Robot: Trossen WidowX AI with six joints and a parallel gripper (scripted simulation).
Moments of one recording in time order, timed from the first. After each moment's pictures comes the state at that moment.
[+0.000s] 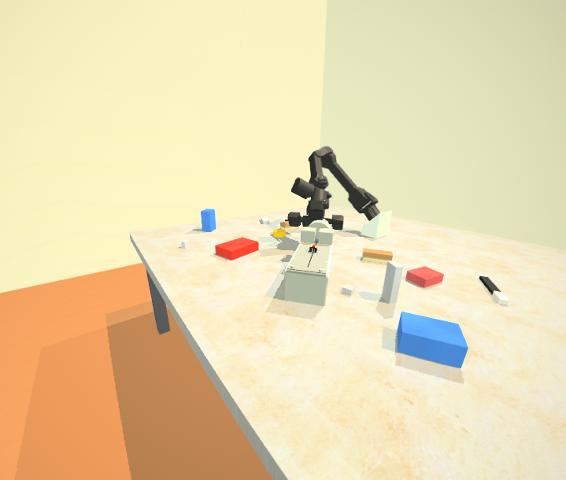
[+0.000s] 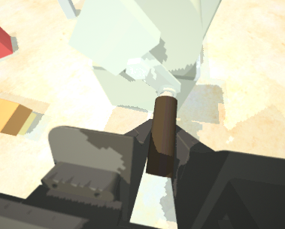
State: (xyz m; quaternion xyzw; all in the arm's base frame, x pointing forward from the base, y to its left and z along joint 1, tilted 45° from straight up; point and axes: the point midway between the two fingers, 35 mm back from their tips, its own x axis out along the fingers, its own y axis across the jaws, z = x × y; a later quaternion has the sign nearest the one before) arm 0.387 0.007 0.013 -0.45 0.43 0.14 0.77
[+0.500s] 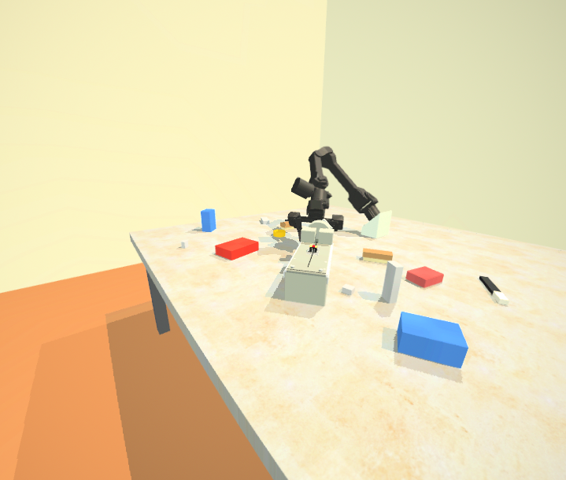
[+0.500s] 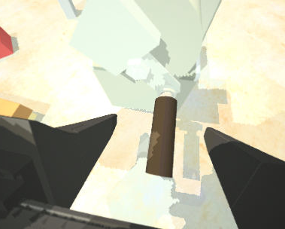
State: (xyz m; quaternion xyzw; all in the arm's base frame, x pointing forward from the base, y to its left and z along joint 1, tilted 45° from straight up) arm 0.387 0.008 0.013 -0.45 0.43 0.14 0.77
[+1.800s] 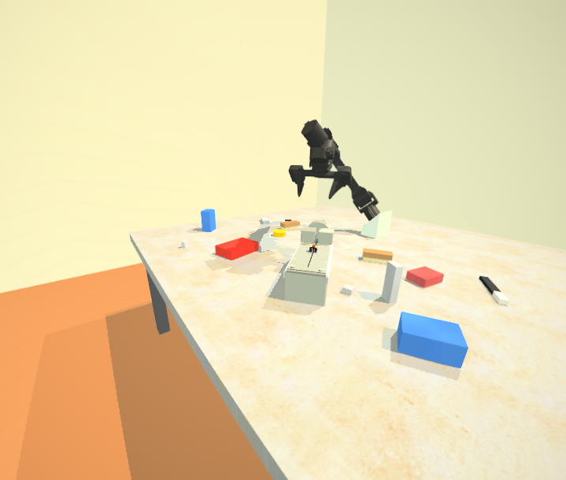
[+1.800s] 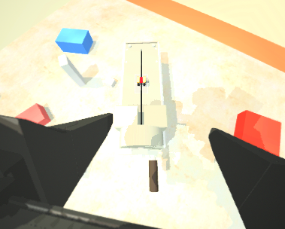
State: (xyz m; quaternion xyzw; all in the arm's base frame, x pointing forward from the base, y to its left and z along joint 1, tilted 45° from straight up) arm 0.414 0.139 0.102 -0.43 0.43 0.07 0.79
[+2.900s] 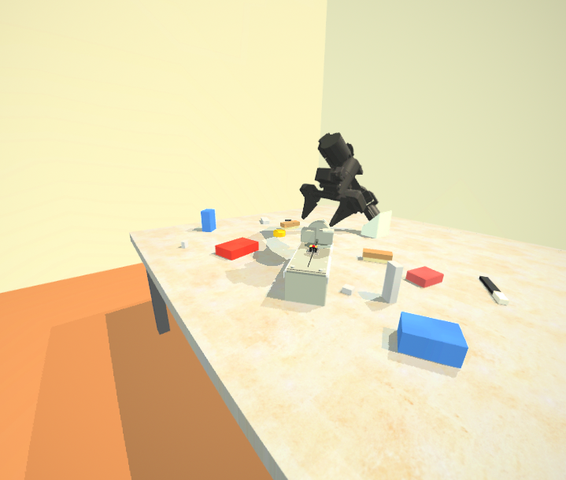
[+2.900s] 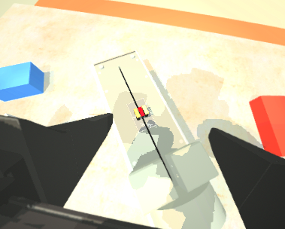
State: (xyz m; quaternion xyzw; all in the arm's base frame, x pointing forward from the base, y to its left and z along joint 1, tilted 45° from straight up) arm 0.471 0.159 0.014 -0.37 0.36 -0.12 0.85
